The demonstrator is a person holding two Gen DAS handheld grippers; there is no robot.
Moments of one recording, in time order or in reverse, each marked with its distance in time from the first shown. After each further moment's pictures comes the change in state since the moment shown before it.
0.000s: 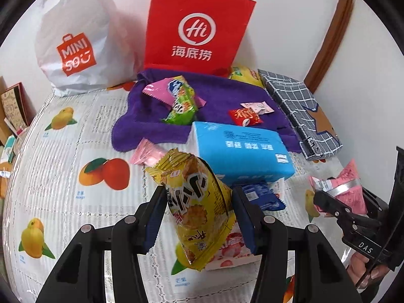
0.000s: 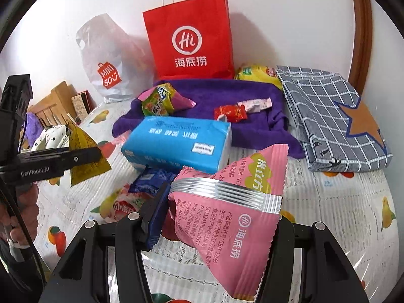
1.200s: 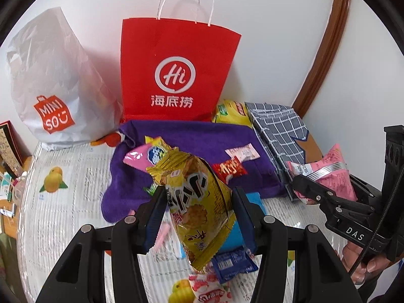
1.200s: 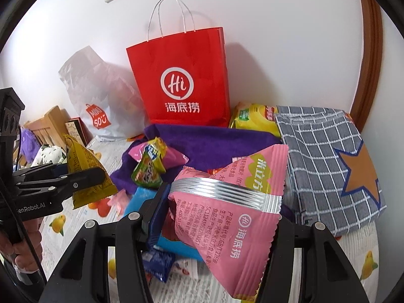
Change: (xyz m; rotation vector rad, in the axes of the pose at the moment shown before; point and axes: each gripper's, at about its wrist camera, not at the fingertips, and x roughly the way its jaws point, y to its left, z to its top) left arm -0.010 -0.025 0.100 0.046 -0.063 -0.025; right arm 0.008 -0.009 0.114 0.019 -0.050 -0.014
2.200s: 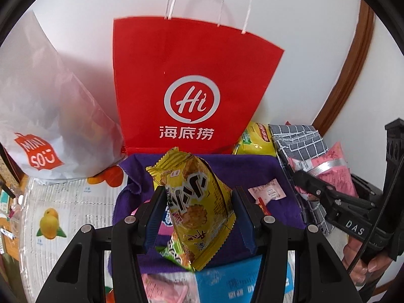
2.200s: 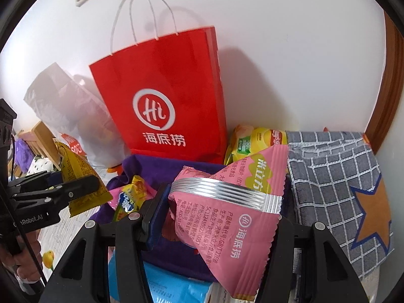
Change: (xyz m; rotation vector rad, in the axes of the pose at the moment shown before) left arm 0.075 0.029 0.076 -0.021 0.010 0.026; right arm 0.088 -0.023 0.079 0.022 0.014 -0.006
